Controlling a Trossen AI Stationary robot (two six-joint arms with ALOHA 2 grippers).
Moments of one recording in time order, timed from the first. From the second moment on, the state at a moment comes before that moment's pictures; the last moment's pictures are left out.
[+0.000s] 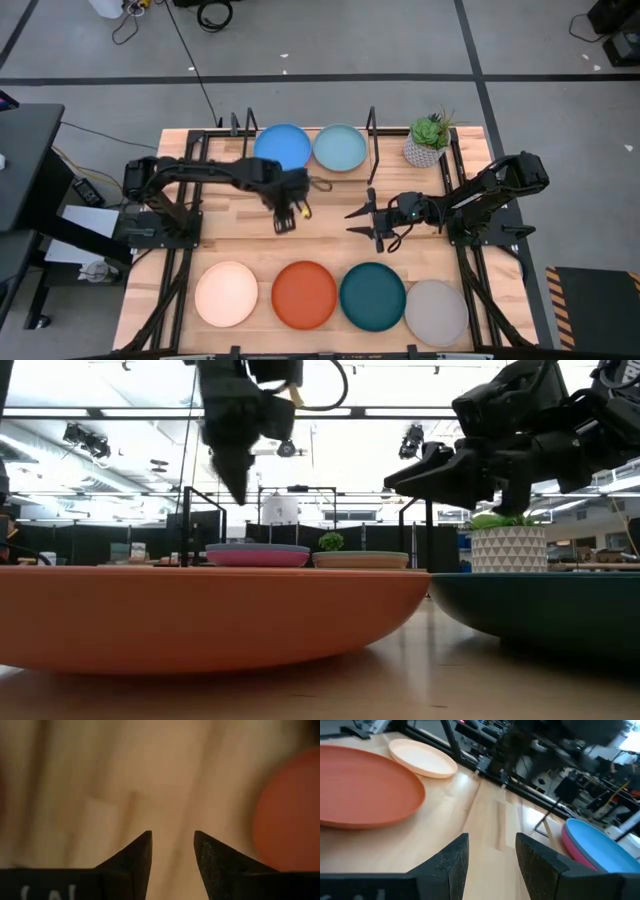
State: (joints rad) left arm 0.08 1.66 1.34 -0.98 0.04 -0.21; right arm 0.05 1.50 0.32 1.01 -0.01 -0.48
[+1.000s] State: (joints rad) left arm -0.50 1.77 1.33 -0.85 -0.05 -0.33; right arm -0.04 1.50 0.32 1.05 0.01 -0.63
